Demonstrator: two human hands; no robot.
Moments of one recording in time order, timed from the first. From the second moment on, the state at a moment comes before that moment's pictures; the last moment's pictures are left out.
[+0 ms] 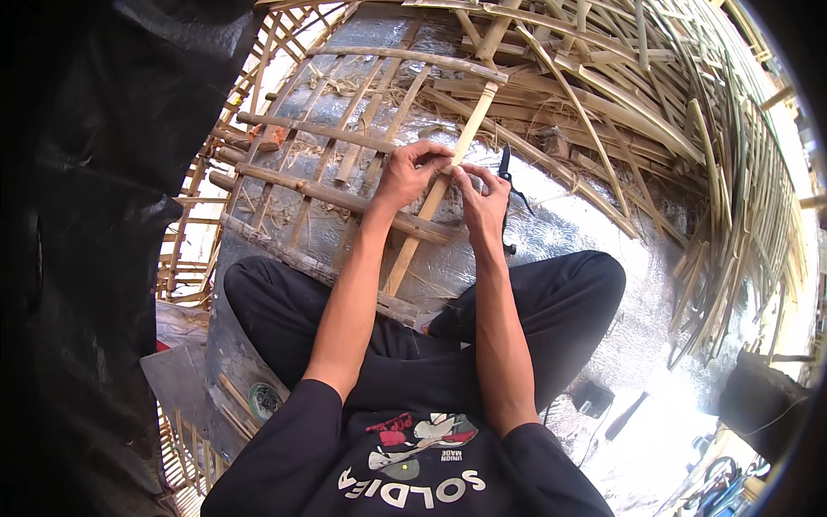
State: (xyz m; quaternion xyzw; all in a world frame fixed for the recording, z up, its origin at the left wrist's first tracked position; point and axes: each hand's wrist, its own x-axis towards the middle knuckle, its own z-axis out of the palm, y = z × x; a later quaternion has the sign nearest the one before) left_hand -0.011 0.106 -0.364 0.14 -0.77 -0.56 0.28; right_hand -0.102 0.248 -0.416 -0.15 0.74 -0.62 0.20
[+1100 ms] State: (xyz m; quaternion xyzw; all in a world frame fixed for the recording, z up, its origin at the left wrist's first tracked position) left_hand -0.014 0.104 -0.370 0.13 -0.78 -0.53 0.30; right_hand -0.065 0.235 -0.403 -0.13 0.81 -0.58 0.00
